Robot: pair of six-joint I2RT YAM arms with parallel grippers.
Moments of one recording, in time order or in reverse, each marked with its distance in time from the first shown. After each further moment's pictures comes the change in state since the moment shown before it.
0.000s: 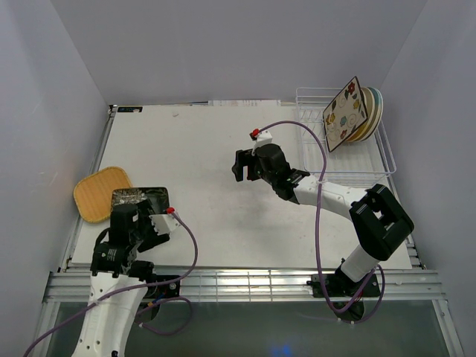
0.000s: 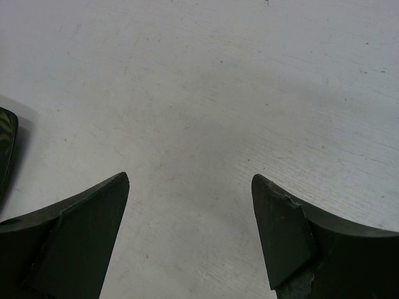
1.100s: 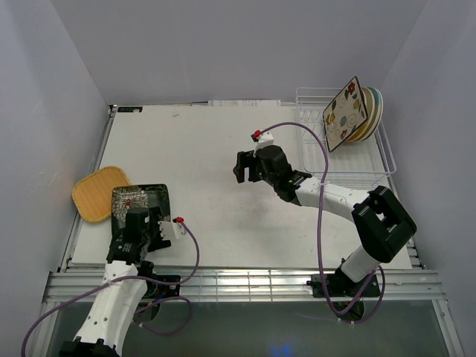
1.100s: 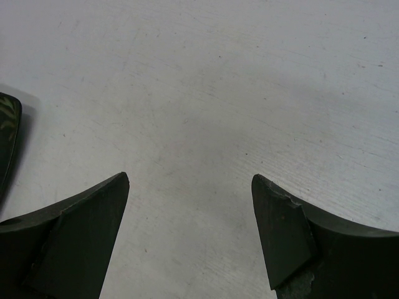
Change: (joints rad) left arm -0.001 0.100 -0.253 0.213 -0.077 0.213; right arm 0.000 -0.022 -0.026 0.003 0.000 0.000
